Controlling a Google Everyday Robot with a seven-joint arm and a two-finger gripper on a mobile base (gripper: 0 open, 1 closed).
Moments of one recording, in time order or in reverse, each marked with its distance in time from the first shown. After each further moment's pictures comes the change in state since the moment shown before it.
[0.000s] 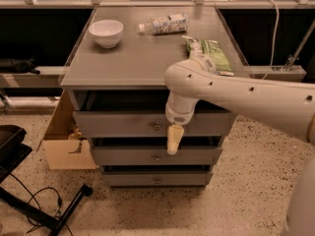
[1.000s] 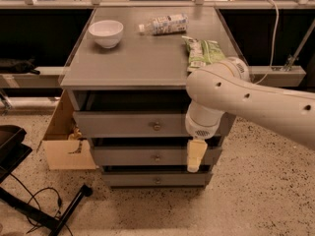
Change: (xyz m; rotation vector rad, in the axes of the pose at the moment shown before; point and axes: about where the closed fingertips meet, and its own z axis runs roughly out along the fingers) arm 0.056 0.068 -0.058 -0.009 0.051 0.034
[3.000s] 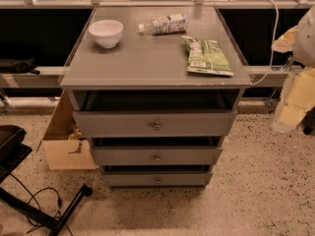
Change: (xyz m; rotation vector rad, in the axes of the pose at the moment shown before) arm 0.090 0.026 -0.294 0.136 -0.095 0.130
